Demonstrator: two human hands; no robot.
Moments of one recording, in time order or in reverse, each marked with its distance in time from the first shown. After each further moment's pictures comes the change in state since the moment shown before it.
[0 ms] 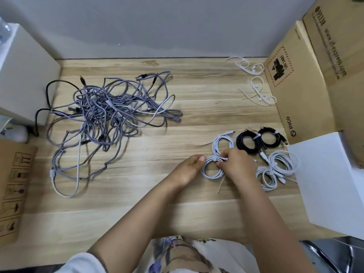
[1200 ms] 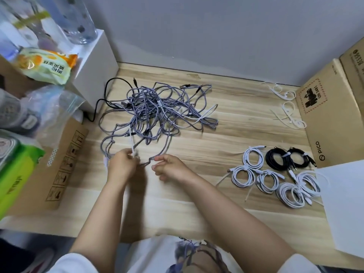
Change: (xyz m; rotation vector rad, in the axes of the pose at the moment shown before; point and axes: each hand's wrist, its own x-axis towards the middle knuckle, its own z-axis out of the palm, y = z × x) left_hand -0.099 -0.073 -0.176 0.186 0.870 -0.155; right_hand -0.073 -0.191 0.090 0.842 -0.721 -0.290
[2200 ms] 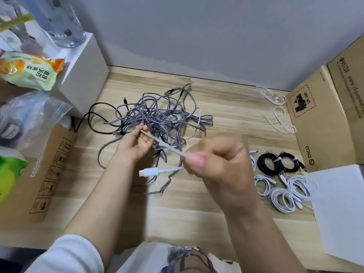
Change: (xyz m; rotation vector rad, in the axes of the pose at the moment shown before) left_hand 0.047 0.073 0.023 -1.635 -0.384 -0.463; right_hand -0.159 -0.094 -0.040 0.236 -0.070 -1.005
